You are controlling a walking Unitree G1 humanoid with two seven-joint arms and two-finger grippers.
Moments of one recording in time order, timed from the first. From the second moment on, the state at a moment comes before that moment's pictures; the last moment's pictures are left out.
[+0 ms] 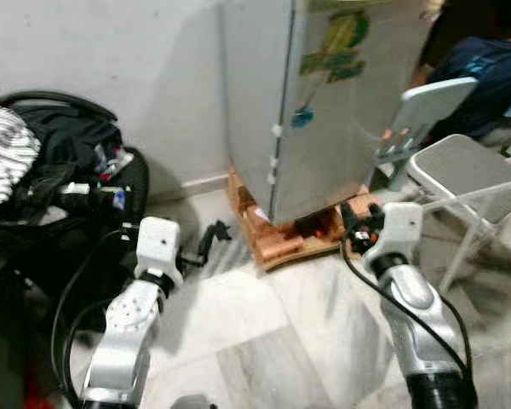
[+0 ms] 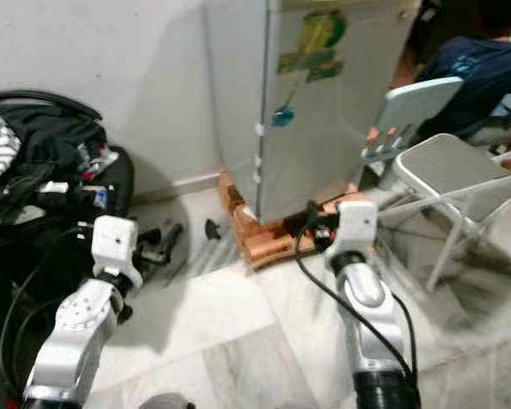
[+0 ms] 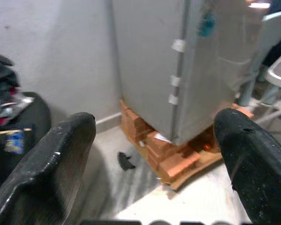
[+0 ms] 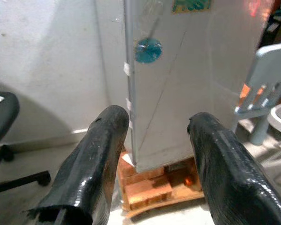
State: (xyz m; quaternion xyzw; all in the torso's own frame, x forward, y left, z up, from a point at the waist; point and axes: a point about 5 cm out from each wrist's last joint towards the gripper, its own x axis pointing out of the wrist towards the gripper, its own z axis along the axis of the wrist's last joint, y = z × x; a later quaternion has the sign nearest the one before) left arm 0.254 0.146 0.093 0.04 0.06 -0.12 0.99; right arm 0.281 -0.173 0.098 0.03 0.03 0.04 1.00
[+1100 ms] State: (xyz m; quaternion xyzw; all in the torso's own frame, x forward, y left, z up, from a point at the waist) left arm 0.250 0.145 0.089 0.01 0.08 -0.11 0.99; right arm 0.283 -0.167 0.103 0.02 0.02 0.04 1.00
